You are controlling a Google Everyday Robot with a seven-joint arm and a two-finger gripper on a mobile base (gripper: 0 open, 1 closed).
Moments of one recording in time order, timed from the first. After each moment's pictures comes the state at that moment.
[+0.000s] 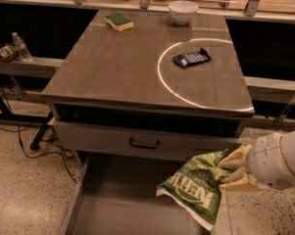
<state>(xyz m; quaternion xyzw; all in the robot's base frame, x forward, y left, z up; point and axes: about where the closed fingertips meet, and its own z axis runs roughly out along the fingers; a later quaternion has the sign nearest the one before) 0.366 -0.182 0.780 -0.61 0.74 0.13 0.26</state>
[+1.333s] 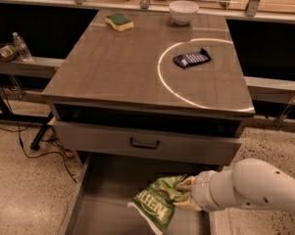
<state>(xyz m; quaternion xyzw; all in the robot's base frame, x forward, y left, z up) 0.391 -0.103 0.603 -0.57 0.76 0.15 0.28</state>
